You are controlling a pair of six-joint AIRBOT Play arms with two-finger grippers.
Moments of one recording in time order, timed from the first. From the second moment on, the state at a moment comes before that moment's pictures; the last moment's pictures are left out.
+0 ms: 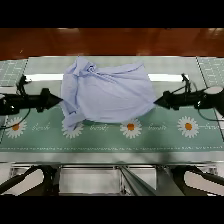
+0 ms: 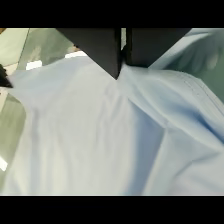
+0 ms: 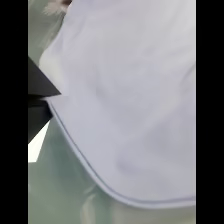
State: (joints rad) left arm 0.34 -1.19 0.81 0.58 -1.12 -1.21; right arm -0.20 -1.32 0.90 -0.66 1.11 1.17
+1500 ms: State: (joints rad) left arm 0.31 -0.37 1.65 1.30 -1.25 -1.54; right arm -0.20 -0.59 1.83 -1.37 1.53 1.56
